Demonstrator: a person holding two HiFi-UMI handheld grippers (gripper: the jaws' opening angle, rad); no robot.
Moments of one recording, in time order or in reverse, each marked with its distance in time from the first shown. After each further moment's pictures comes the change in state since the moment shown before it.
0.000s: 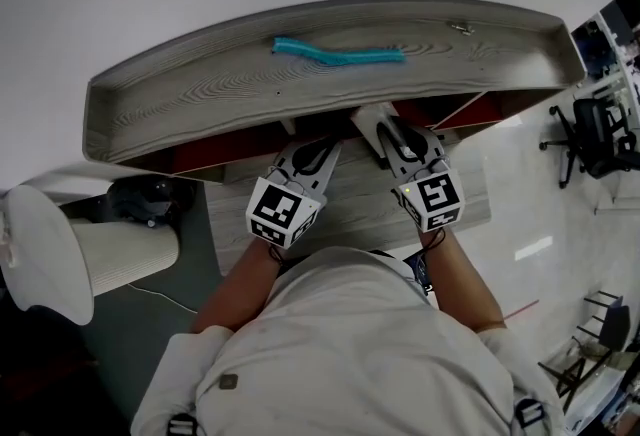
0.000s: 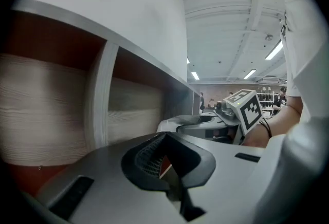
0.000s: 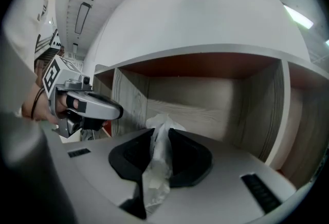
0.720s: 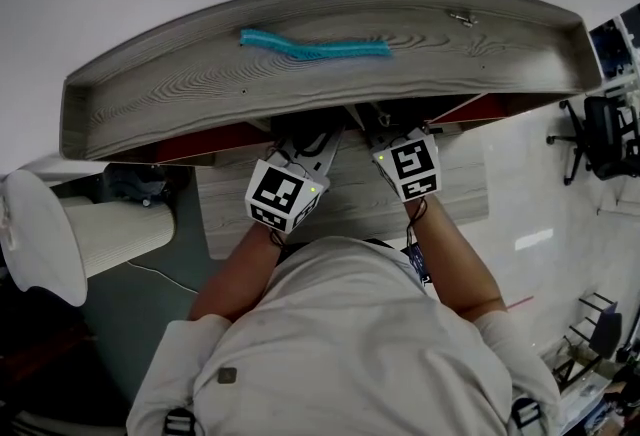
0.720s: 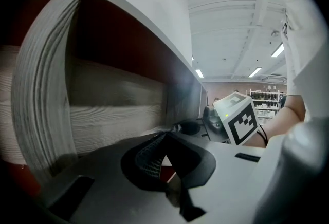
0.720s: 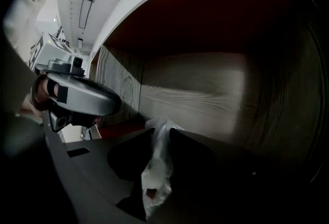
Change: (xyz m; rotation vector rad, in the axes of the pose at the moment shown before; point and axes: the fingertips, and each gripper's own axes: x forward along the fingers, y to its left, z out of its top) left arm 0.054 0.000 -0.004 -0.011 0.018 0.045; right arm 0.057 -0.024 -0.023 -0.033 0.054 0.071
